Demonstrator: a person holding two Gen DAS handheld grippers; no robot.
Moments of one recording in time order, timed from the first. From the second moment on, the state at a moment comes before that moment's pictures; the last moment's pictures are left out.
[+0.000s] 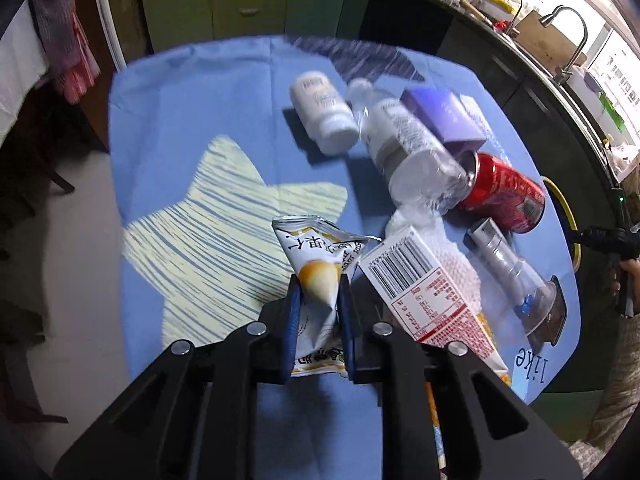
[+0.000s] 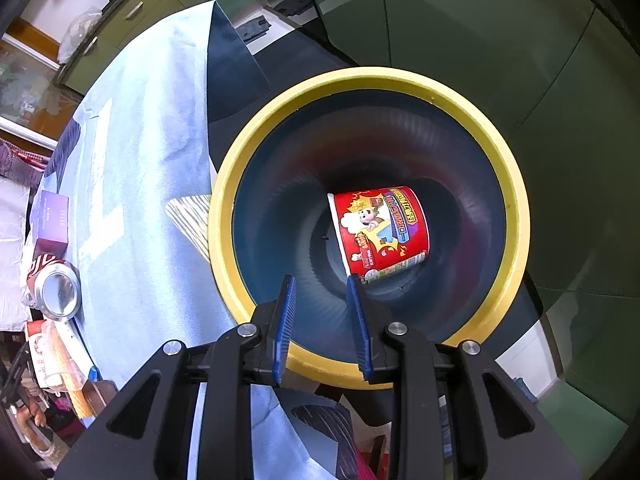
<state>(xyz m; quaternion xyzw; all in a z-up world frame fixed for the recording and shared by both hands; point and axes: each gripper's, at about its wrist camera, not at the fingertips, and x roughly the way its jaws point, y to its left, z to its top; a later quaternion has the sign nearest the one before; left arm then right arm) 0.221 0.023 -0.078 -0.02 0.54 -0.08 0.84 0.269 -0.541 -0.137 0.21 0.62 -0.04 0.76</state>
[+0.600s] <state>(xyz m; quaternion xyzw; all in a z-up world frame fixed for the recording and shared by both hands) 0.249 -0.254 -0.009 0.12 0.50 -0.33 0.79 0.215 -0.584 -0.089 0.22 0.56 -0.05 0.80</state>
